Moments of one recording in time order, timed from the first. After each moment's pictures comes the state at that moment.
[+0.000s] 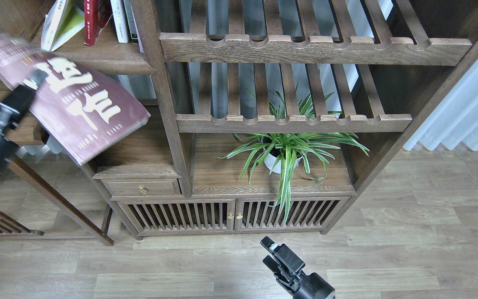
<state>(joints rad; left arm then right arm) -0.21 0.29 -1.86 -1.39 0.07 -0.49 0.48 -0.20 -0.10 0.87 1.07 0.19 0.58 -0.12</state>
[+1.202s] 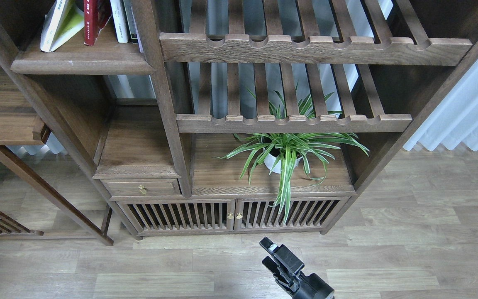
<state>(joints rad) -1.01 0.51 -1.62 -0.97 0.36 -0.49 0.49 -0.20 -0.10 0.87 1.07 0.19 0.58 -0.12</state>
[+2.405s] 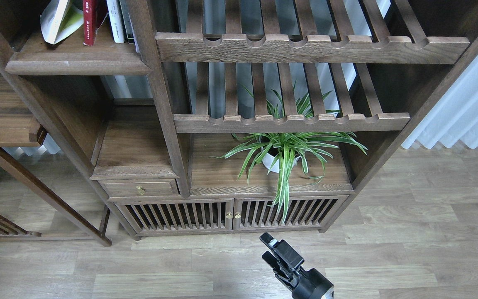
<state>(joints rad) -1.11 0.78 -1.26 -0.90 0.08 -0.49 0.49 -0.18 -0.10 0.87 1.07 0.19 0.58 -0.12</state>
